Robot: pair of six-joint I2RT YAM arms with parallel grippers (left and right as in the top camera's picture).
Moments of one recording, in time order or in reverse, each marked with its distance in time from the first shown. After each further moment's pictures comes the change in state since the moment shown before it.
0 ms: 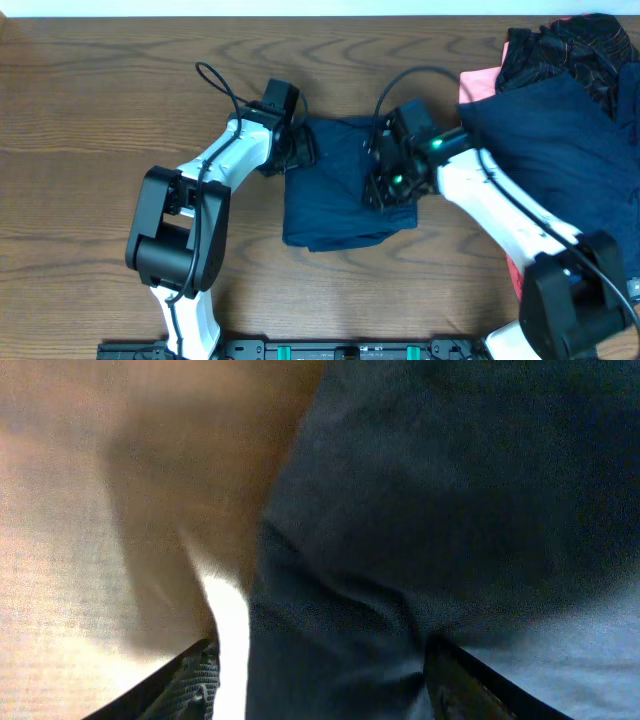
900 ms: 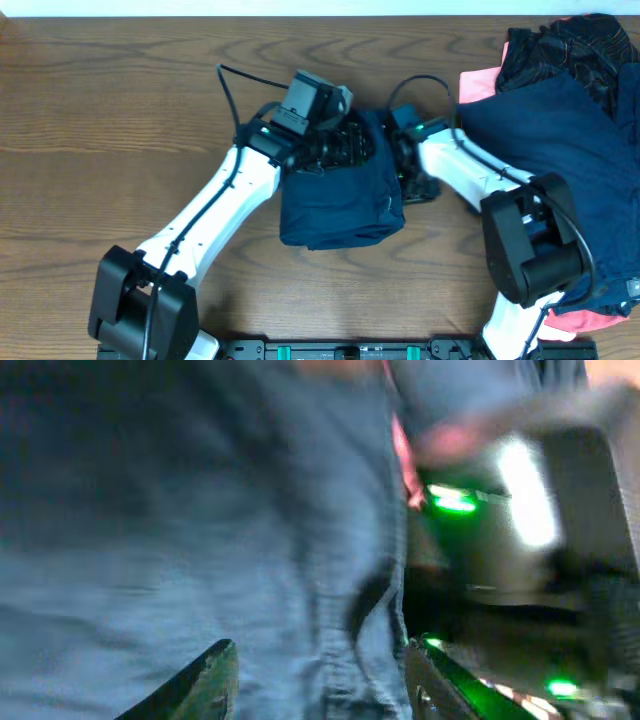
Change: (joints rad) left arm -0.167 -0.332 -0.002 0.112 0.311 -0.075; right arm -0.102 0.228 0.122 -0.141 0.333 0.098
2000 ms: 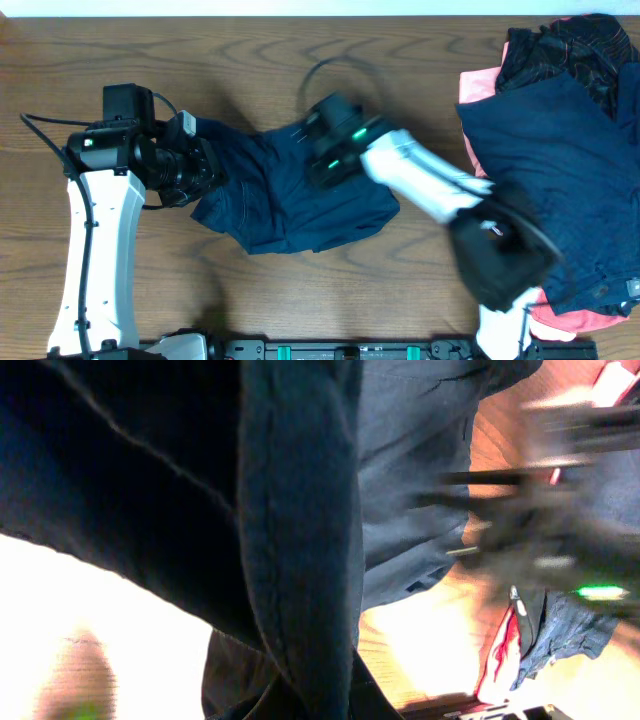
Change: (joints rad) left arm 0.593 -0.260 0.003 -0.680 0.018 0.284; right arm 0.229 0.045 0.217 0.243 -0.237 -0.085
